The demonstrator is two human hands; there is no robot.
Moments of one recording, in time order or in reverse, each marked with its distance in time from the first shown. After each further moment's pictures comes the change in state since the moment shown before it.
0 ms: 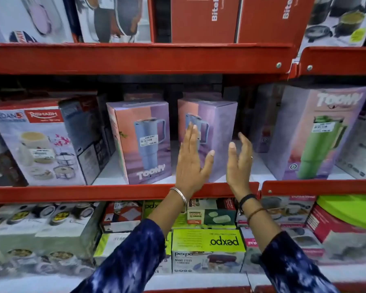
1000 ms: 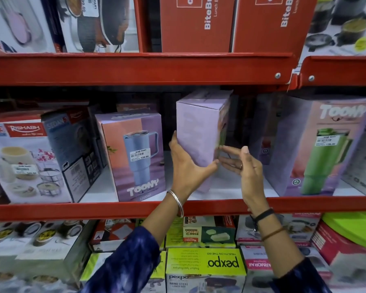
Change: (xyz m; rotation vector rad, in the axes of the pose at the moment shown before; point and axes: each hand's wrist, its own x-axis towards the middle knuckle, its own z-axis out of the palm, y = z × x) left_hand 0.034 -0.002 0.008 -0.189 0.058 -0.308; right_hand 0.029 -0.003 -0.023 0.463 -0.214 0.078
